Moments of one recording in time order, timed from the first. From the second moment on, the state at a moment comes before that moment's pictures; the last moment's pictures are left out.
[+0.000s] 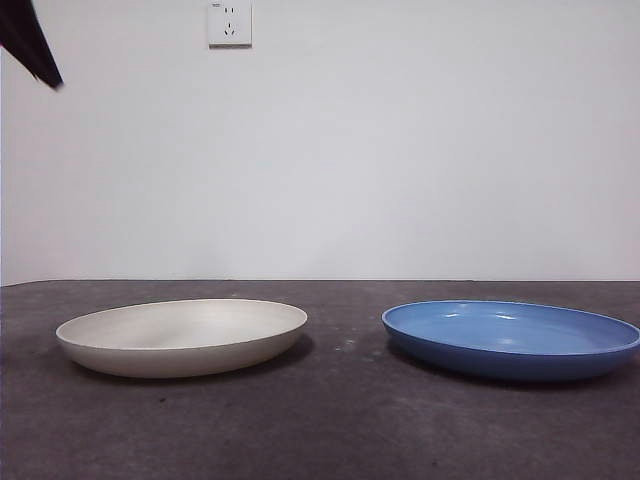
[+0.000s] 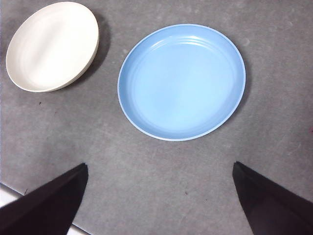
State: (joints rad) left arm -0.11 0.98 0.94 -0.76 0.36 -0.05; right arm 0.07 0.77 1.01 -1.10 -0.39 -0.05
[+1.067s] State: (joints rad) left arm -0.19 1.65 1.09 -0.53 0.18 -0.07; right arm 0.07 0.77 1.01 -1.06 -0.39 -0.04
